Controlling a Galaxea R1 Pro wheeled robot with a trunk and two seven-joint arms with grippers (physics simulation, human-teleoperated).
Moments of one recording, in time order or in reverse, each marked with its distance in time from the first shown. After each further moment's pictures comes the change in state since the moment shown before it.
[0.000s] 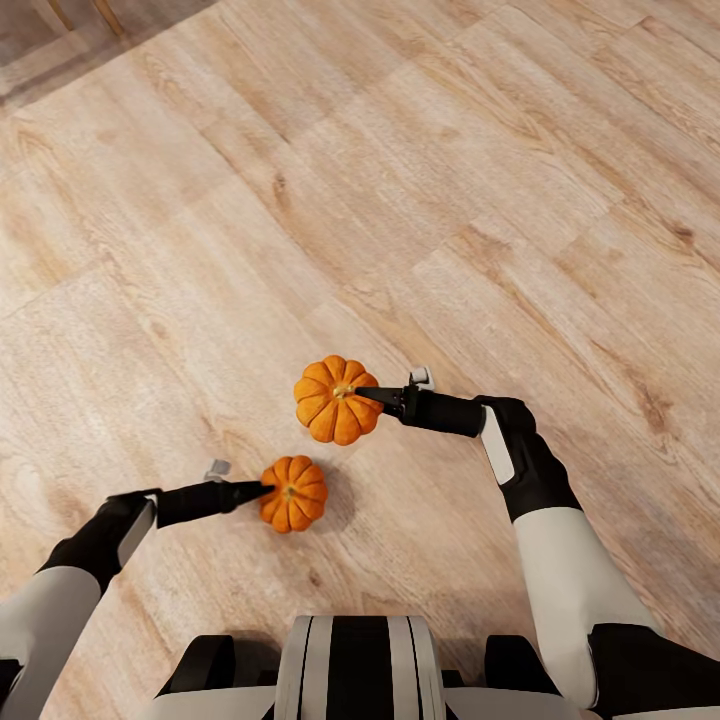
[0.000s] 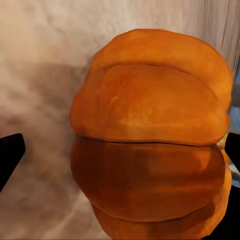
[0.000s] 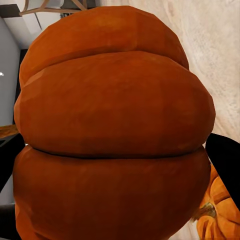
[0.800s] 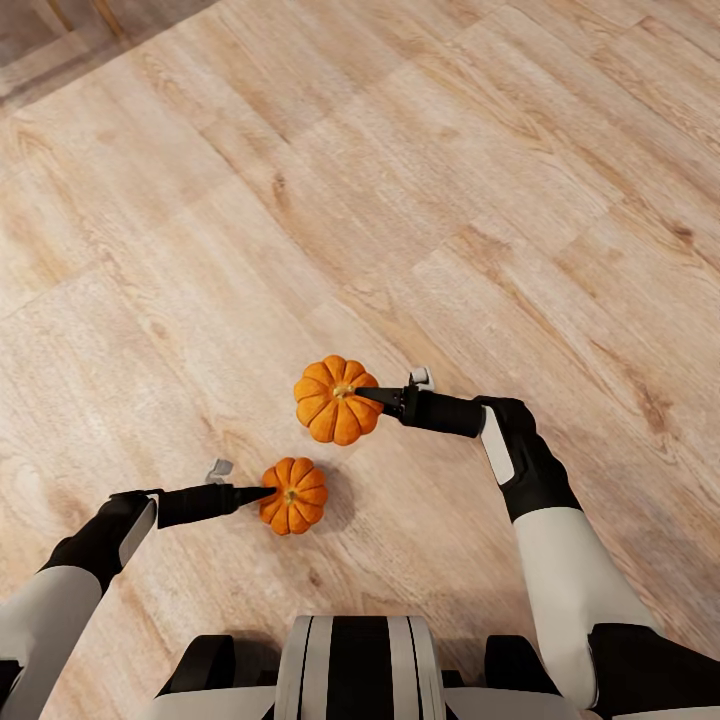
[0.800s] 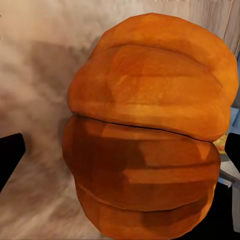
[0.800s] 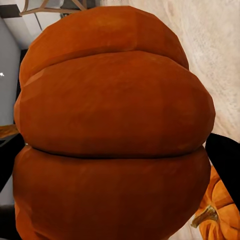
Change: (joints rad) left arm 0.000 -0.001 -0.012 -0.004 0.004 0.094 0.006; right arm 0.000 0.000 0.000 0.003 -0.001 0.002 0.000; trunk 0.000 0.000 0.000
